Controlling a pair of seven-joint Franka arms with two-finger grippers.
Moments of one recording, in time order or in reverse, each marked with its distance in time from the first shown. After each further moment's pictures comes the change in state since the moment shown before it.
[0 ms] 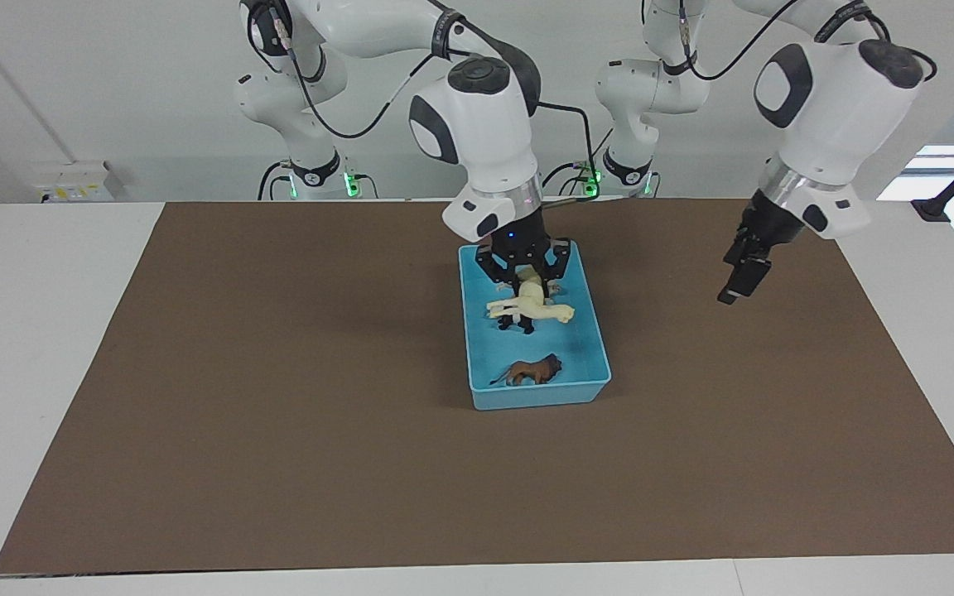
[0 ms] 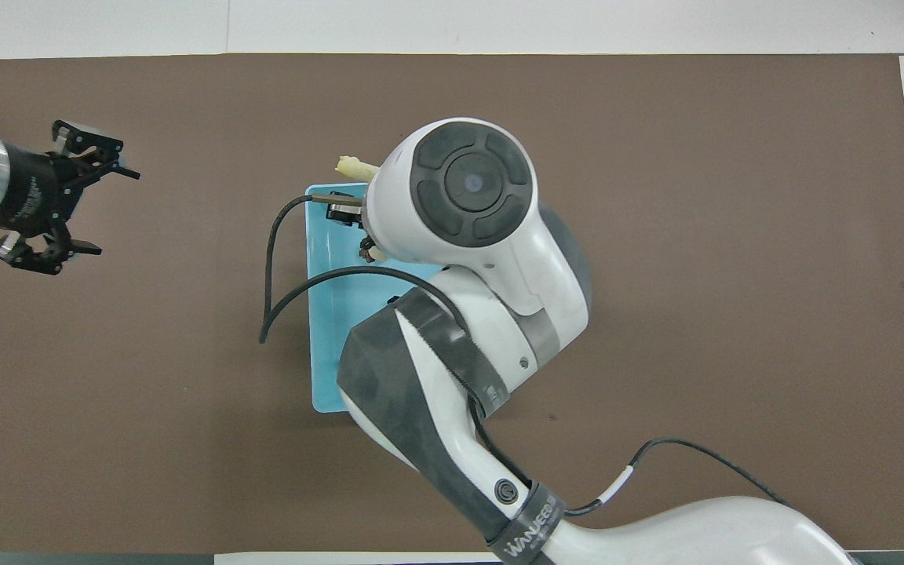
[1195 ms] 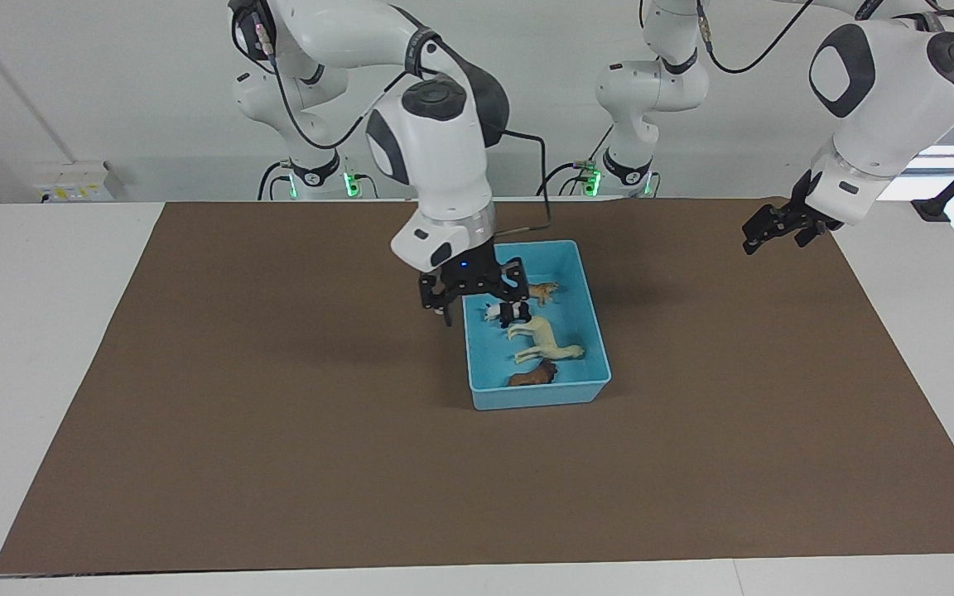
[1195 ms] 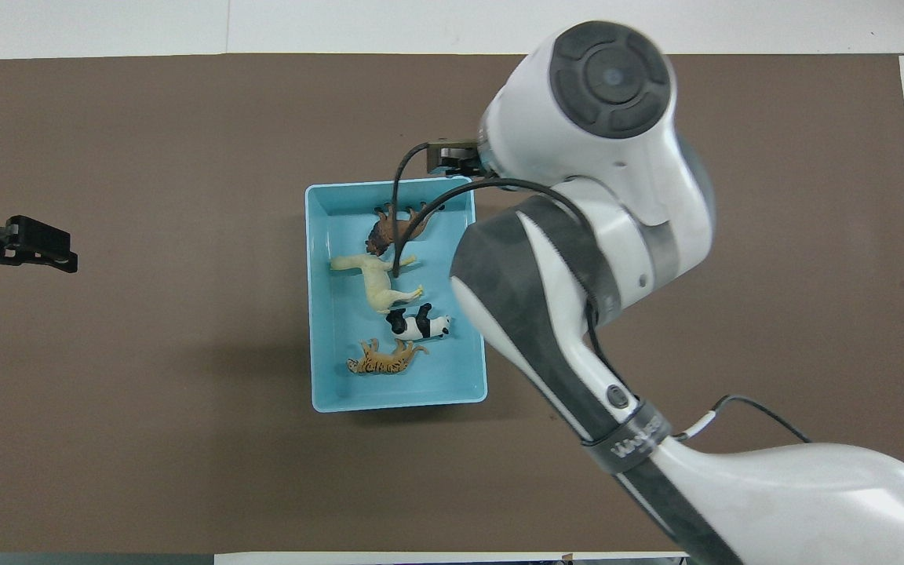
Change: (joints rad) left arm 0.091 -0.022 -0.022 0.012 0.109 -0.237 0.982; right arm -0.200 -0.023 -0.023 0.030 -0.066 -0.141 -0.370
